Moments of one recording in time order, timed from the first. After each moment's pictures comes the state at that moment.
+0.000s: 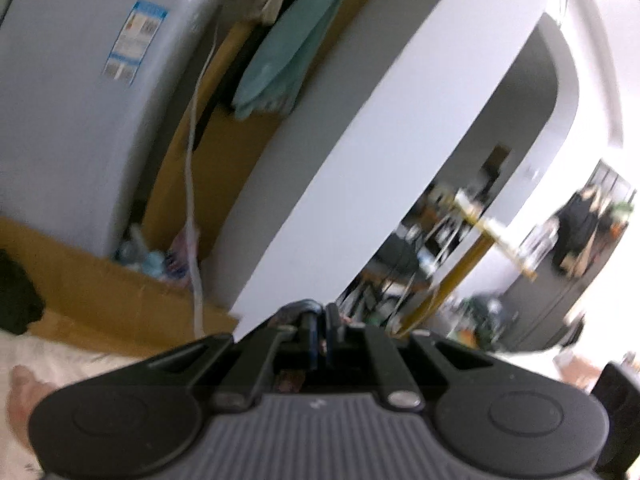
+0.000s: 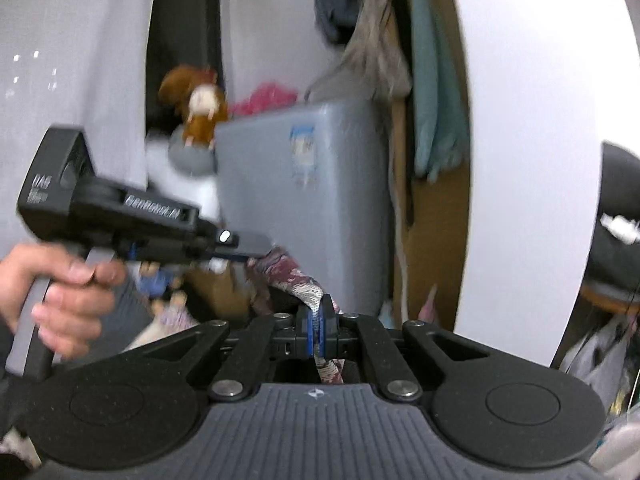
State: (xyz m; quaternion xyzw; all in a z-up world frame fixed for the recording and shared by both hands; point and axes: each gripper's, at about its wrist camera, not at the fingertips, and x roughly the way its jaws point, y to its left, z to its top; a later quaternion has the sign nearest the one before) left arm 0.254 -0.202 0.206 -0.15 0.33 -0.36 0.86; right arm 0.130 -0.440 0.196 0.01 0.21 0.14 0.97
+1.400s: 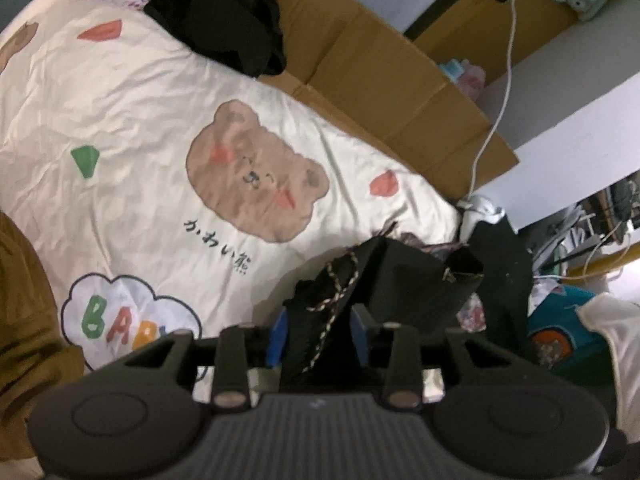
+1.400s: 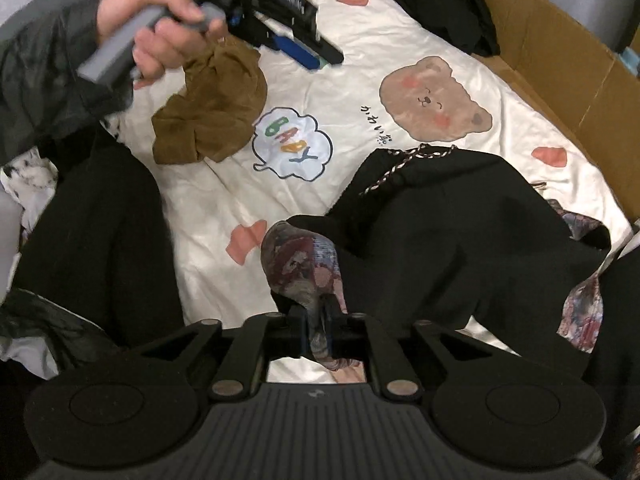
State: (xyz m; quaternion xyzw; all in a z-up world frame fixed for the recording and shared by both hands) left arm 0.245 -0.025 -0.096 -0.21 0.55 -0.13 0.80; right arm 0.086 -0.299 -0.077 -0.14 0.55 0.36 0.74
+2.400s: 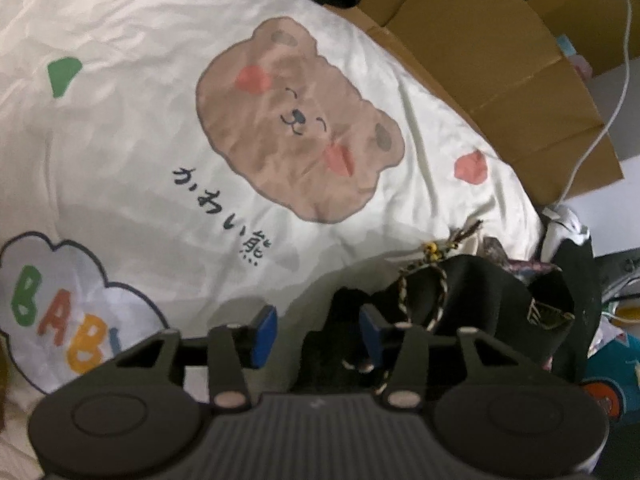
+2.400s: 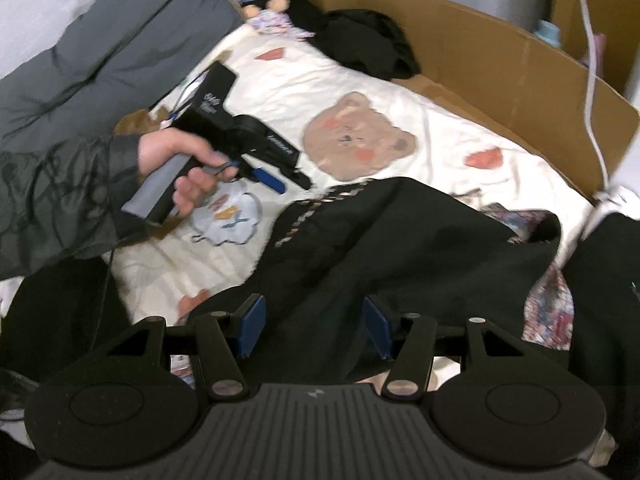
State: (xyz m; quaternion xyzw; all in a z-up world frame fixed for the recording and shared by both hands) left arm 0.303 -0.067 -0.220 -0.24 0.61 -0.05 0.75; right arm 0.135 -0.364 -0.101 -0.05 0.51 0.28 0.81
